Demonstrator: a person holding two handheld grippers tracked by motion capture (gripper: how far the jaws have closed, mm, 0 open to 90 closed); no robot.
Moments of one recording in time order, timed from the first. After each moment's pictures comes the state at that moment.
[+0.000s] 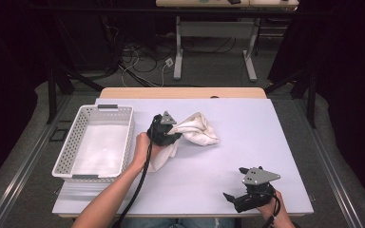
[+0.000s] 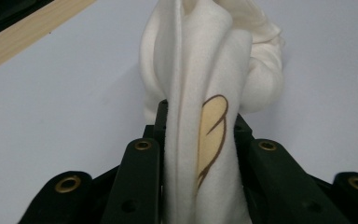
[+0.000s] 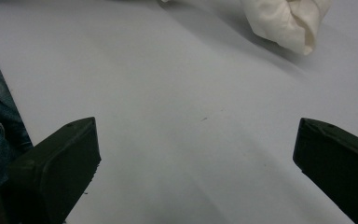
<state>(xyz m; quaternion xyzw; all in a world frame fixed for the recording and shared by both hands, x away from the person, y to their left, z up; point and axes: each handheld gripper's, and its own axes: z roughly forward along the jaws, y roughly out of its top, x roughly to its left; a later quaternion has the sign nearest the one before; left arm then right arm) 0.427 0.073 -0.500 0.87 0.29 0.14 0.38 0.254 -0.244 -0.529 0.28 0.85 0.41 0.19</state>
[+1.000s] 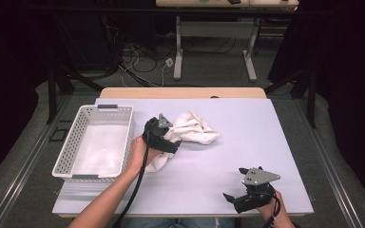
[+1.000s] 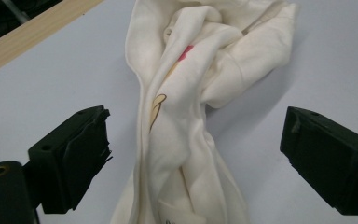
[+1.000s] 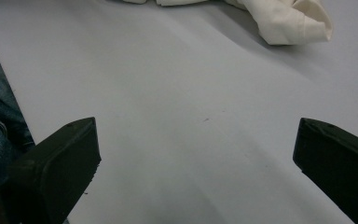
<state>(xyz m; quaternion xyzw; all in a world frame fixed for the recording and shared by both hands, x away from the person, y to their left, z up) 0.403 0.084 -0.491 0.86 0.32 0.18 0.35 0.252 -0.243 -0.529 0.29 0.84 0.41 0.19</state>
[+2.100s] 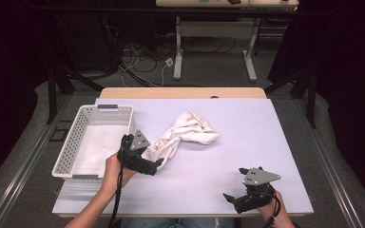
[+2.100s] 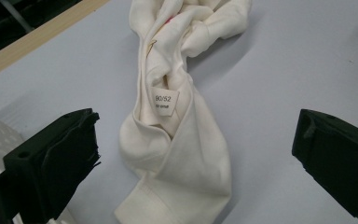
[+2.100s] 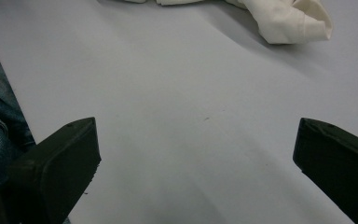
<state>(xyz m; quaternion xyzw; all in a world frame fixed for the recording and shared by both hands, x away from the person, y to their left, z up) 0.329 0.143 -0.474 0.86 0.30 0.20 0.37 0.252 -0.243 -0.529 0.29 0.84 0.41 0.19</state>
